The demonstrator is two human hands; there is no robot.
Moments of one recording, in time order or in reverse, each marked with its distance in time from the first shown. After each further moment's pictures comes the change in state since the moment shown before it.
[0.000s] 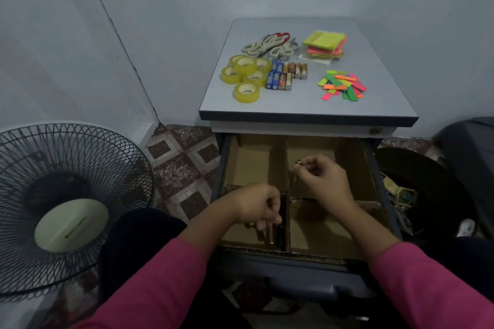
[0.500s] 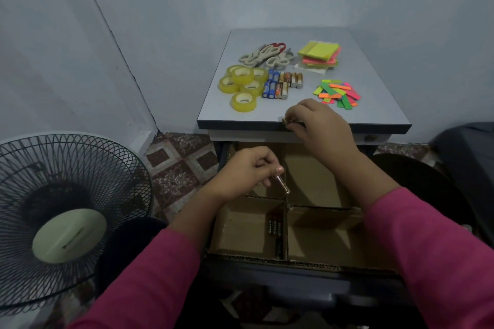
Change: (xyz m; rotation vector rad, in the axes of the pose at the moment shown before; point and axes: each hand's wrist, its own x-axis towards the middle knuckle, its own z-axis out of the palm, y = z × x) left_hand -0.016 0.023 -0.040 -0.231 0.495 0.352; right_hand 0.070 -0.070 -0.025 -0.786 0.155 -0.710
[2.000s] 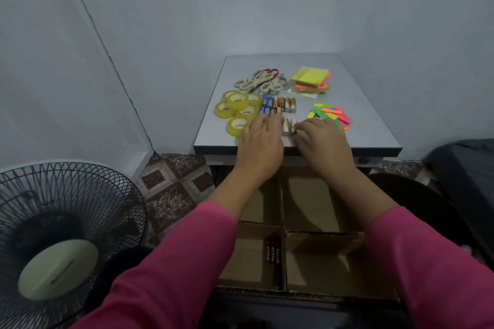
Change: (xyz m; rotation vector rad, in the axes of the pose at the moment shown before) left_hand 0.084 0.030 0.007 0.759 0.605 0.337; right_hand 0.013 0.019 0.003 -0.049 -0.007 0.203
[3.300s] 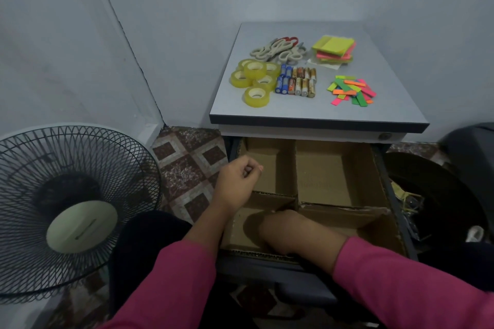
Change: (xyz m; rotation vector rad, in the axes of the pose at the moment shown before) left_hand -0.125 -0.052 -0.008 -0.674 -0.205 -0.595; right_hand -0.120 -0.115 0.028 -0.243 -1.252 -0.533
